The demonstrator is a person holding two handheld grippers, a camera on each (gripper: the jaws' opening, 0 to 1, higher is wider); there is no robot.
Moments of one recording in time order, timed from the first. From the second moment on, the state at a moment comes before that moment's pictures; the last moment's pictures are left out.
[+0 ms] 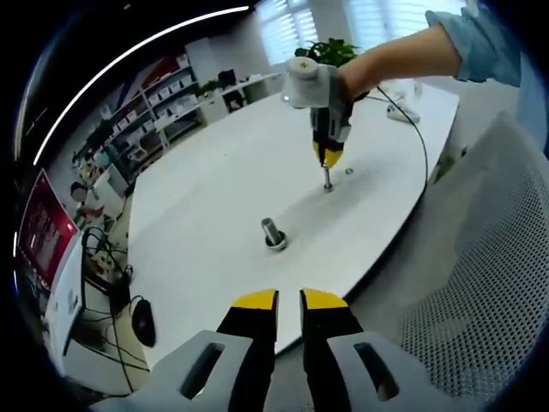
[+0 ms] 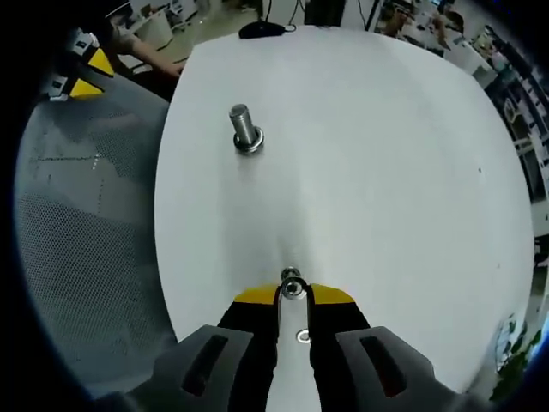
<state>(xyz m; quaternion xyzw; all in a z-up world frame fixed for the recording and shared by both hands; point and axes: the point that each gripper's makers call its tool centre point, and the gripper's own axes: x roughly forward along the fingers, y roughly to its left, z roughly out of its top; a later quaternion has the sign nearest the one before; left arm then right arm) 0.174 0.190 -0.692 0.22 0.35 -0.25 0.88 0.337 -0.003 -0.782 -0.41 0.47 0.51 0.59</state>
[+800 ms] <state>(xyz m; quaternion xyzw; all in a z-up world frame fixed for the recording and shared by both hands) 0.173 0.190 -0.692 0.22 0.35 -0.25 0.88 0.335 -0.001 -0.793 -0.43 0.47 0.50 0.58</state>
